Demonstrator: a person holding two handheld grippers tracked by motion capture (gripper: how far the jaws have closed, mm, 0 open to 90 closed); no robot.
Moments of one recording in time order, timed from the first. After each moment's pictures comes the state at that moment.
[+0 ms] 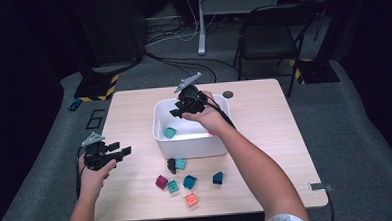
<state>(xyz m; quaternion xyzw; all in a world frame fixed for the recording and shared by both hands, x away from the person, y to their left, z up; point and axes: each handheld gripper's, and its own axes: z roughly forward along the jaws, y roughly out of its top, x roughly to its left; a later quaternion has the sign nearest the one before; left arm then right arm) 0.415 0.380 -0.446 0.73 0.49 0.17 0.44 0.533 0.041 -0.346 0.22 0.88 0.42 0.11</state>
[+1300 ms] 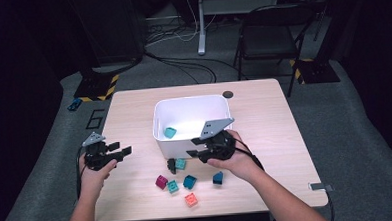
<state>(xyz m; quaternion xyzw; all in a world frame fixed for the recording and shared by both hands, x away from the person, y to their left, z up) 0.415 0.379 -0.445 0.73 0.49 0.17 0.44 0.397 -0.022 -0.372 0.15 0.87 0.46 0.11</state>
